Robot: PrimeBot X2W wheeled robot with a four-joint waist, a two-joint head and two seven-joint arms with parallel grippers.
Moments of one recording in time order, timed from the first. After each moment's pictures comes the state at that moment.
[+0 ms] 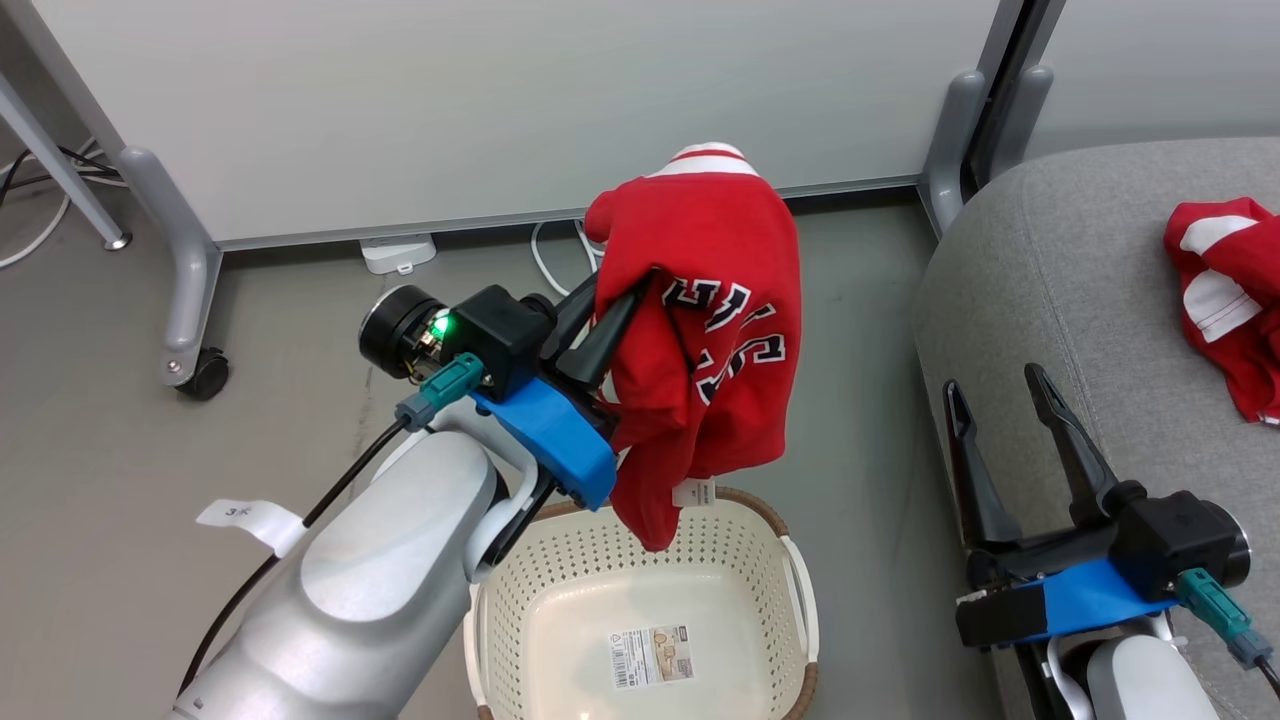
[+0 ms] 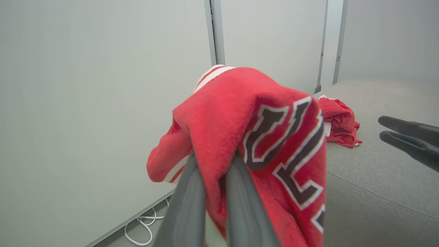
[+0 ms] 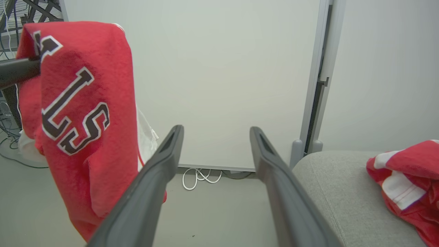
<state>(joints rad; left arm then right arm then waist) -0.72 0.21 -0.80 0.52 -0.53 -0.13 -0.26 -0.15 -0.06 0.03 0.12 0.08 0.13 -0.26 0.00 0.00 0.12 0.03</state>
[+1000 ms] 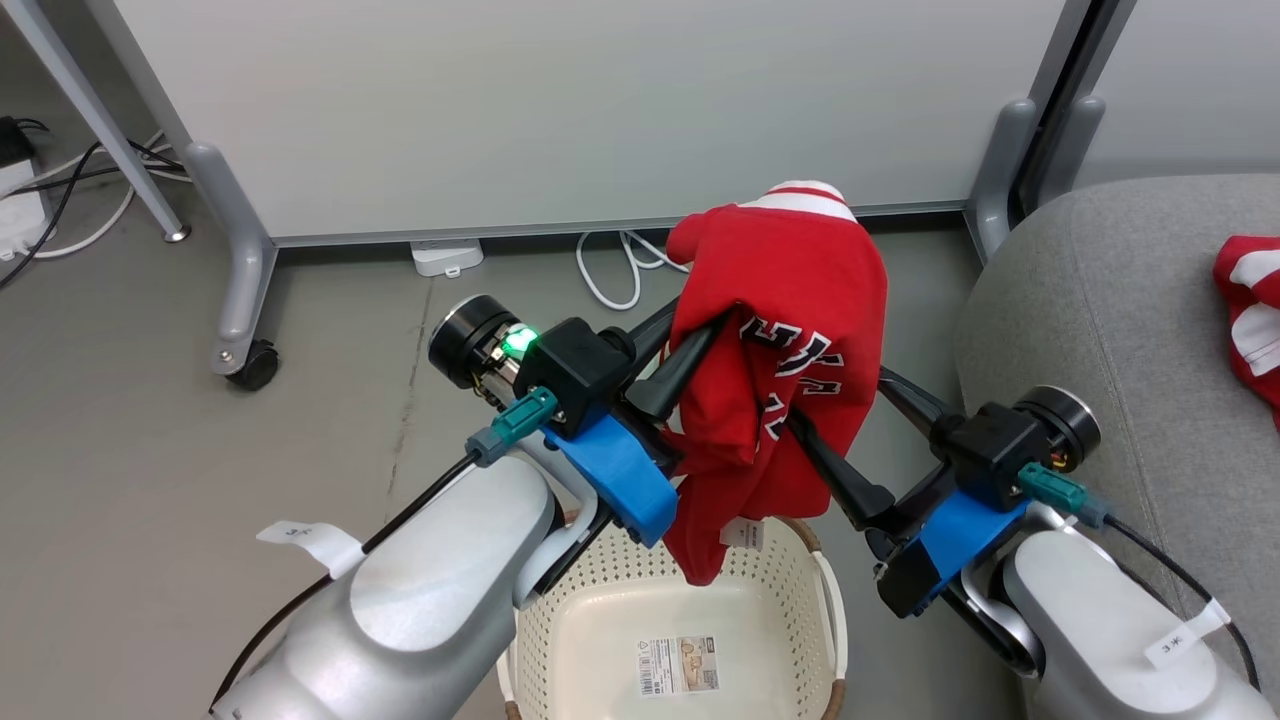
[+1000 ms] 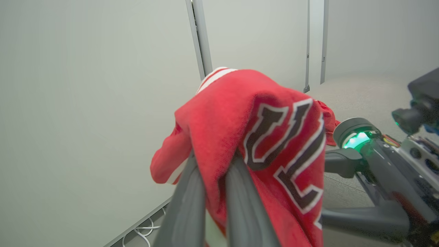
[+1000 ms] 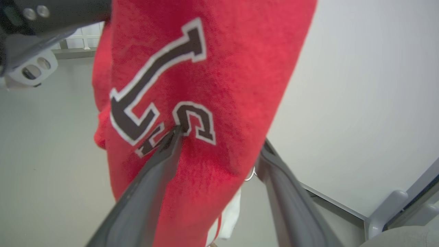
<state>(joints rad) -0.72 0.18 -0.88 0.43 -0.52 -0.11 -0.24 -0.48 -0.34 0.60 0.37 0.33 0.13 -0.26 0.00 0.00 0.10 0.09</state>
